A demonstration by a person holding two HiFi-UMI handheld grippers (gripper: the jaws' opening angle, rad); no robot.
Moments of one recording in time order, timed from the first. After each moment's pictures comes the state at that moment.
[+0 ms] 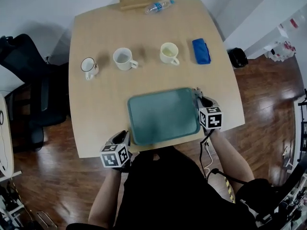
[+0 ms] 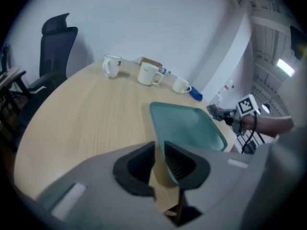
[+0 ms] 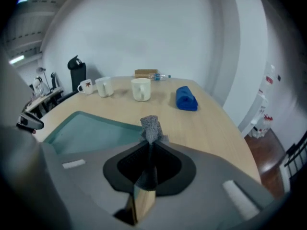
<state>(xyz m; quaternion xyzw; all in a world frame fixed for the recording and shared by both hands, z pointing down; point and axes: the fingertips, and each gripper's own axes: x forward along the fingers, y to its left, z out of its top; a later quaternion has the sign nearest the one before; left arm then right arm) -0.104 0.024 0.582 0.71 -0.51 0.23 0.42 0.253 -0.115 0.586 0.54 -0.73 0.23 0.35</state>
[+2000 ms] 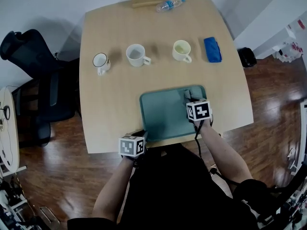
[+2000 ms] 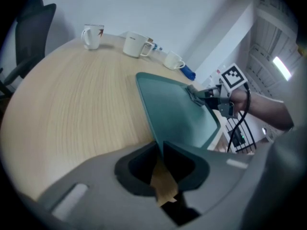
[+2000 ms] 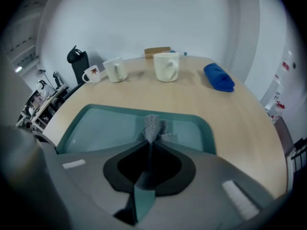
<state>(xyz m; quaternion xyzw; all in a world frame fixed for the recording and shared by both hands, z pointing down) -0.070 0.047 0.623 0.72 -0.40 0.30 0.48 0.151 -0.101 0.637 0.48 -0.70 0.33 0.41</state>
